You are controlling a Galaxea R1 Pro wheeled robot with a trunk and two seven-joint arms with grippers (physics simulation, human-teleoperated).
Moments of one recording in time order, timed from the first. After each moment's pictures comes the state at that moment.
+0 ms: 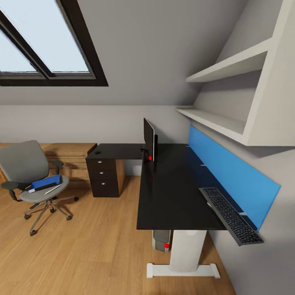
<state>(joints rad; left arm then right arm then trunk) -0.21 -0.04 0.03 -0.02 0.20 -0.64 0.04 -0.13 0.03 -0.16 0.02 0.02 -1.00 -0.11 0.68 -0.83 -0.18</state>
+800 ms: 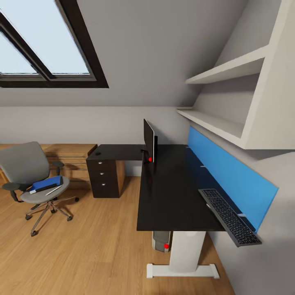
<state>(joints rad) -0.21 -0.04 0.03 -0.02 0.20 -0.64 0.04 -0.13 0.03 -0.17 0.02 0.02 -1.00 -0.11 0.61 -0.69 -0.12</state>
